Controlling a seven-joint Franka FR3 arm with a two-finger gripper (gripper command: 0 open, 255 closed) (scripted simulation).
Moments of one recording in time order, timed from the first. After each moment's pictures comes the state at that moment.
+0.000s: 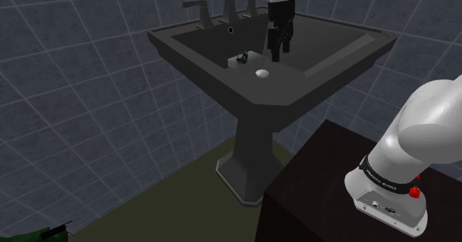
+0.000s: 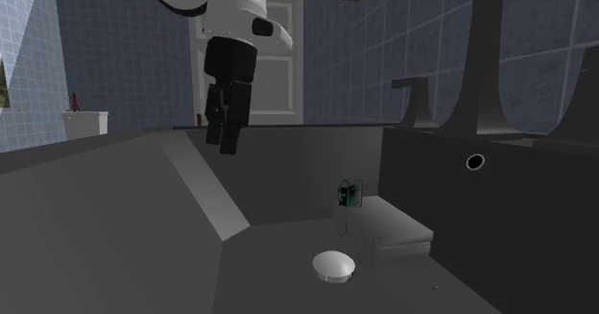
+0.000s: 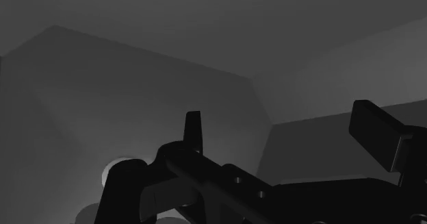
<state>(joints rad) 0.00 -0.35 0.02 -2.19 0.01 1.67 -0.20</state>
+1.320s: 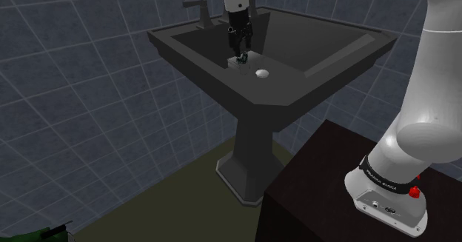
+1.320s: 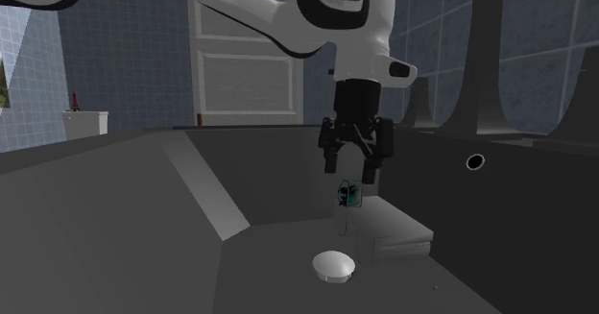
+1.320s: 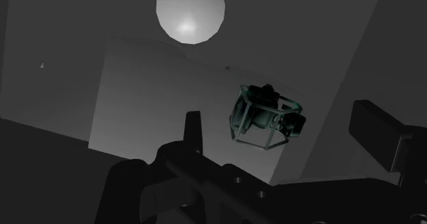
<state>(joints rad) -0.03 0.30 -0.01 -1.57 -0.07 1.72 -0.25</state>
